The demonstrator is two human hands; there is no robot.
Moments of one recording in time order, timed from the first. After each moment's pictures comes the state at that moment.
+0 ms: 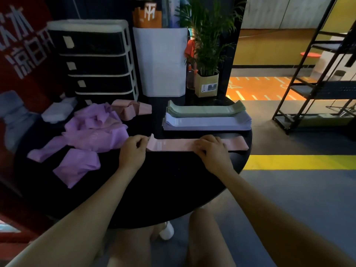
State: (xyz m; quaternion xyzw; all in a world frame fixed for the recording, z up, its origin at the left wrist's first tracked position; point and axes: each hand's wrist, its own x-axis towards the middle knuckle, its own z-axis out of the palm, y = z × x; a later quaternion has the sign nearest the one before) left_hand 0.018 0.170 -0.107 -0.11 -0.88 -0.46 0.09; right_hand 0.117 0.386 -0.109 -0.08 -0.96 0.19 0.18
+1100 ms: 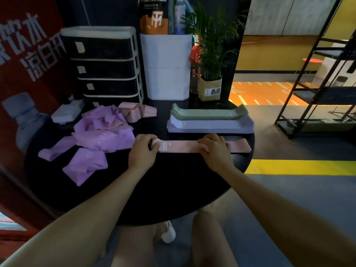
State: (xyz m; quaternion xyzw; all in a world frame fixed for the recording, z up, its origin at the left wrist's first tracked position) left_hand 0.022 0.176 -0.107 -0.15 -0.89 -0.42 0.10; right_hand 0.114 0.381 -0.098 -0.10 -0.96 0.19 0.16
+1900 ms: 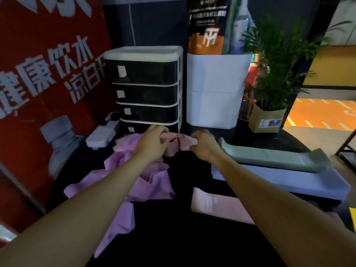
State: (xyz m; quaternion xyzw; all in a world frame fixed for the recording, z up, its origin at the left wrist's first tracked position) left_hand -0.141 0.127 -0.042 -0.17 -0.93 -0.30 0.14; right_hand -0.121 0.307 -0.049 -0.02 -0.97 0.24 0.04
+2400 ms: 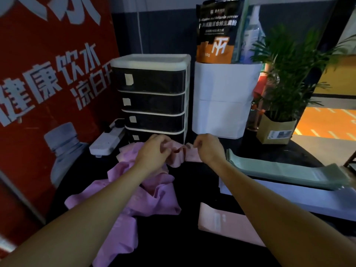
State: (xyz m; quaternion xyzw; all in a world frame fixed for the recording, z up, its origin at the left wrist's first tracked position) left_hand -0.156 0.115 -0.049 -0.16 -0.91 -0.35 0.12; right_hand -0.138 0.298 -0.038 -0.05 -0.94 0.31 0.12
